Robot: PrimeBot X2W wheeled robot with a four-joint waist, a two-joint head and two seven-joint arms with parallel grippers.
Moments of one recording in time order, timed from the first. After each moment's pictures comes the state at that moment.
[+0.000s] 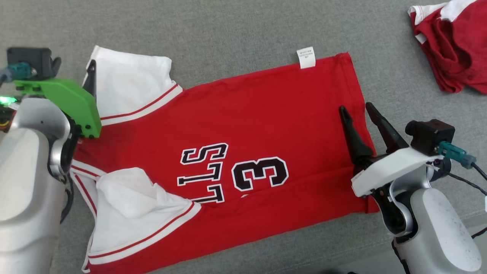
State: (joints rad) left arm -0.68 0.36 -0.22 0.37 -0.36 -0.01 0.33; right arm -0.28 -0.11 0.13 0.08 0.41 0.13 0.02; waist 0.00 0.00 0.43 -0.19
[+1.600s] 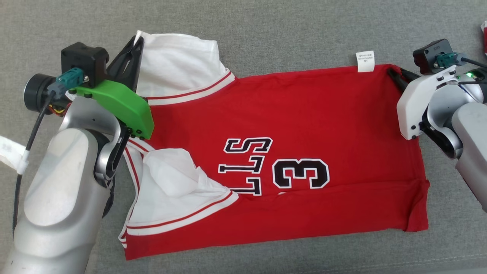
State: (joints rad) left arm -0.68 0.28 -0.34 0.25 -0.38 -0.06 0.16; right arm -0.81 -0.54 0.58 0.53 0.48 0.13 0.23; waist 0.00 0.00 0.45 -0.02
